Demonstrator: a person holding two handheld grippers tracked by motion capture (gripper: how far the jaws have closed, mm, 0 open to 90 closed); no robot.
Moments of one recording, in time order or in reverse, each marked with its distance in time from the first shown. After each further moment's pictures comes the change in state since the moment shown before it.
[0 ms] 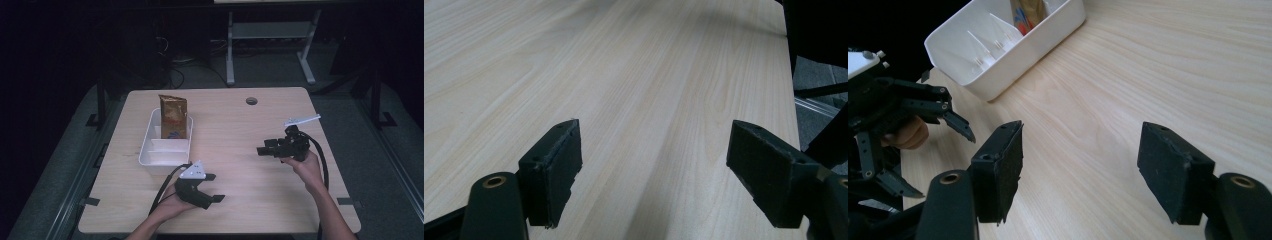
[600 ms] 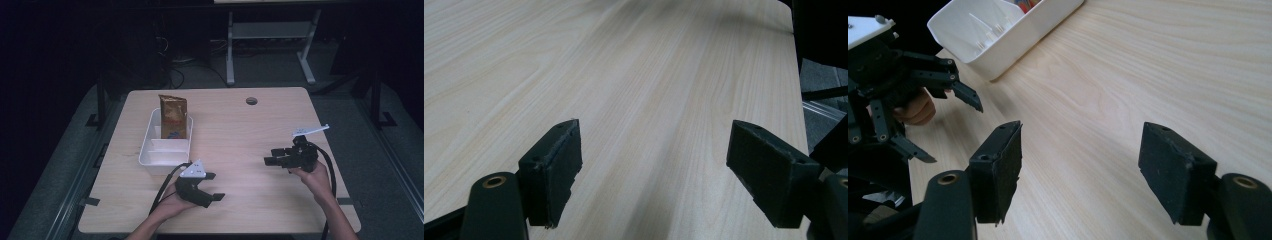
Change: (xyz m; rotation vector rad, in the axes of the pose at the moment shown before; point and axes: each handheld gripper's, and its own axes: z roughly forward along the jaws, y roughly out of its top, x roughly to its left) left arm 0.003 0.000 0.001 -0.001 0.012 -0.007; right arm 0.002 -0.029 -0.015 0.012 0.000 0.016
